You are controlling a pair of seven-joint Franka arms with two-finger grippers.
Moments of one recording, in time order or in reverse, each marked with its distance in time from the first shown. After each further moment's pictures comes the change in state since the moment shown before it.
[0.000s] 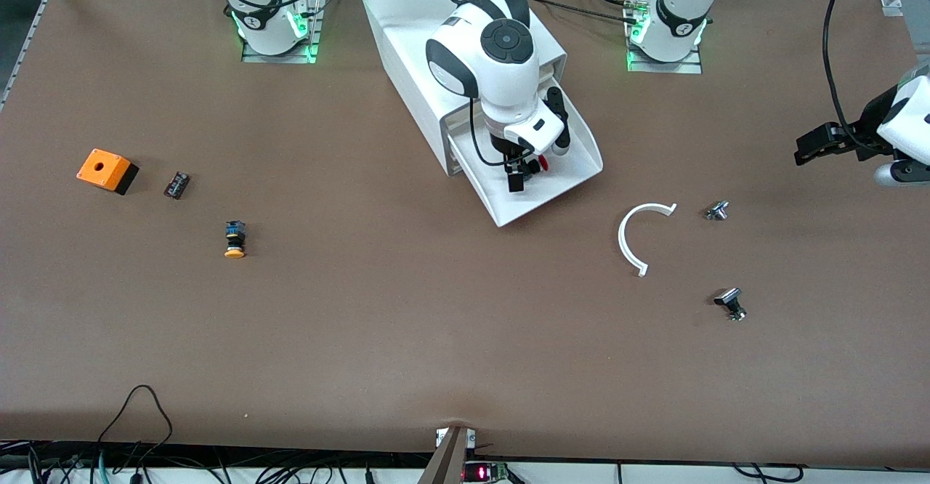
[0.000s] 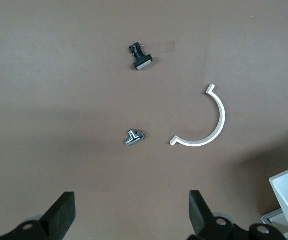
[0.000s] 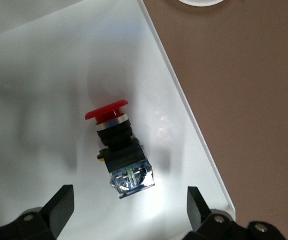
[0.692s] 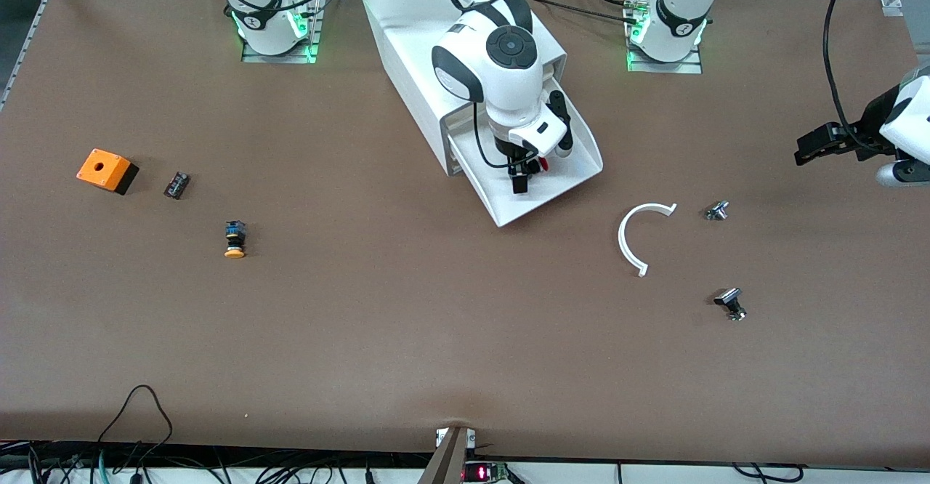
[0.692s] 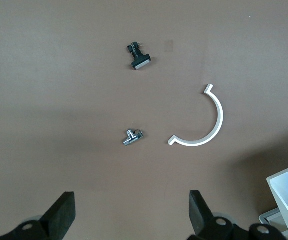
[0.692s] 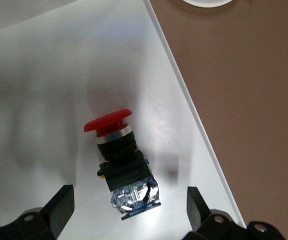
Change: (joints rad) left arm 0.000 0.000 -0.001 0.000 -0.007 -0.004 0.000; right arm 0.007 0.027 -0.001 0.001 0.000 0.033 0.000
